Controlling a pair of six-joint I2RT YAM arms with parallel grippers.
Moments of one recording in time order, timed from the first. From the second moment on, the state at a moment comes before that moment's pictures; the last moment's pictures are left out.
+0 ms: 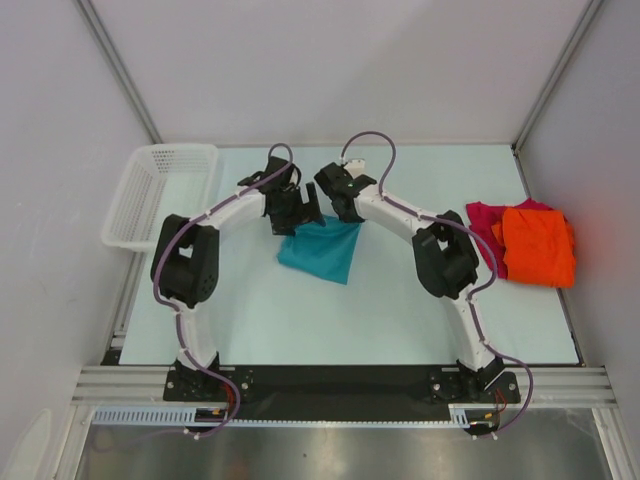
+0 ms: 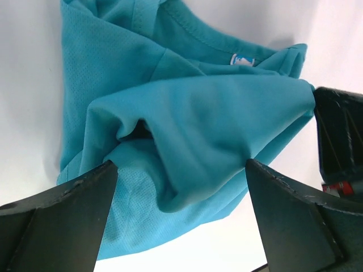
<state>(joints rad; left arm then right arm) -0.39 1.94 1.46 -0.54 0.21 -0.59 0.68 2.21 1.88 -0.77 0.58 0.57</state>
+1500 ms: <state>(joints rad) -0.39 1.43 1.01 -0.51 0.14 -0.60 0.84 2.16 1.78 -0.65 0.62 0.56</state>
